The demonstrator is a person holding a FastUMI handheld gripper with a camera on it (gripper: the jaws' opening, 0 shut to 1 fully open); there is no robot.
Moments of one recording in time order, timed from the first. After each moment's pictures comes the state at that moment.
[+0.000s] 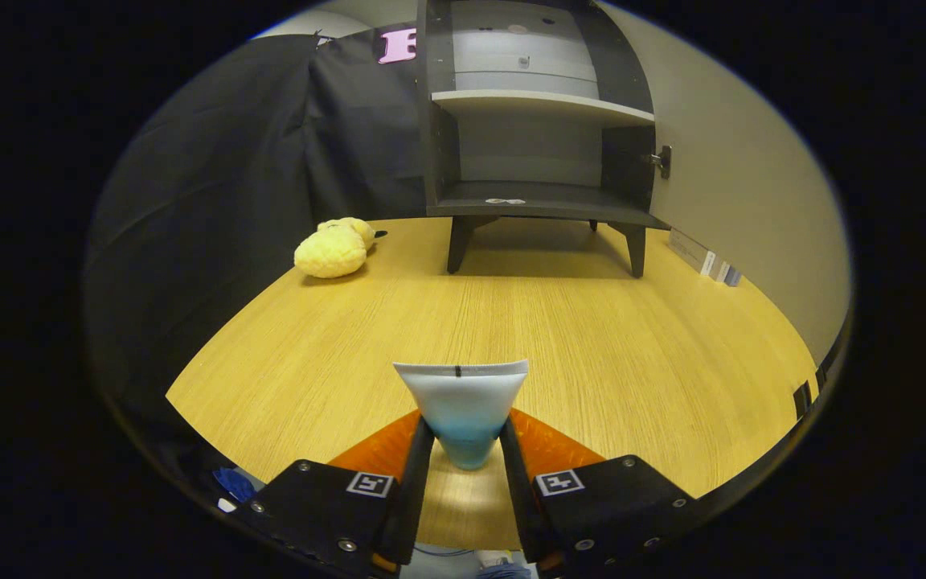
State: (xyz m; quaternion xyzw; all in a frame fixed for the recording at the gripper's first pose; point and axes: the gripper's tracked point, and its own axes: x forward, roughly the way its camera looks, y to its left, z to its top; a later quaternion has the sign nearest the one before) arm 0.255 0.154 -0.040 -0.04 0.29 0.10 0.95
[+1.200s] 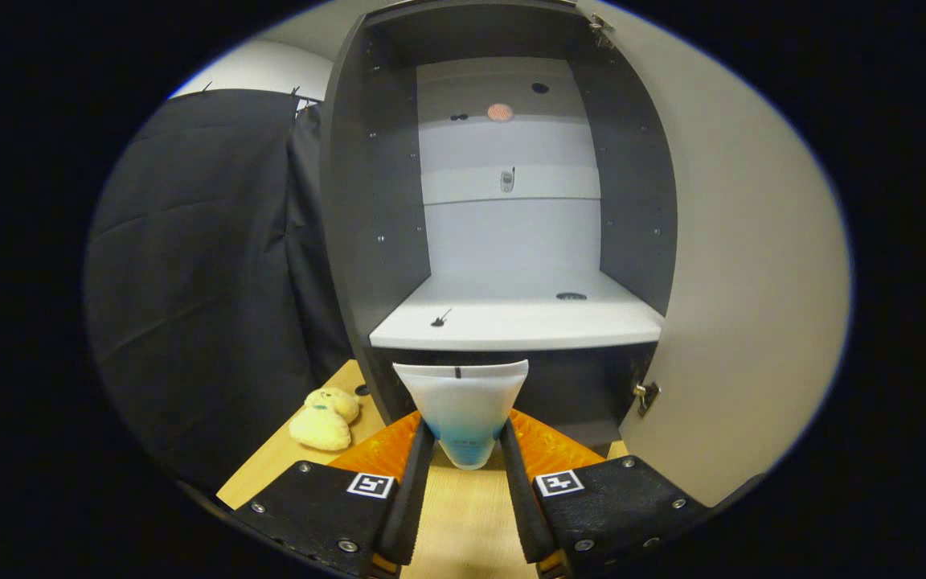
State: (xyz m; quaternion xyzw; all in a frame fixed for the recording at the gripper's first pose) arm 0.369 0.152 0.091 -0.01 0.15 0.12 0.98
